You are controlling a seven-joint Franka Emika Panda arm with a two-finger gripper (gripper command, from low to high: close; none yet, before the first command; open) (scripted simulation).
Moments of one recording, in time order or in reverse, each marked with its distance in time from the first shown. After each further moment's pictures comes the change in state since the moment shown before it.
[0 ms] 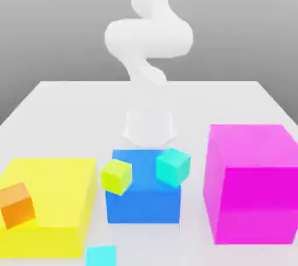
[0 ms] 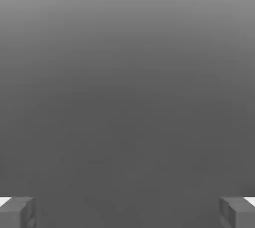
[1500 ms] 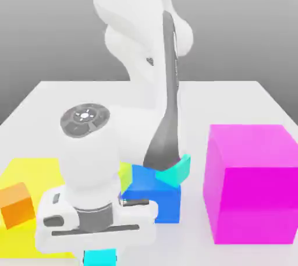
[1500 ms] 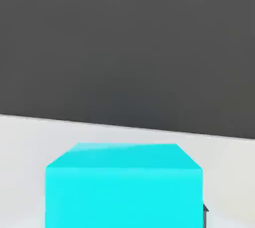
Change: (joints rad) arm -0.010 1.041 -0.130 -0.018 0.106 0.315 -0.334
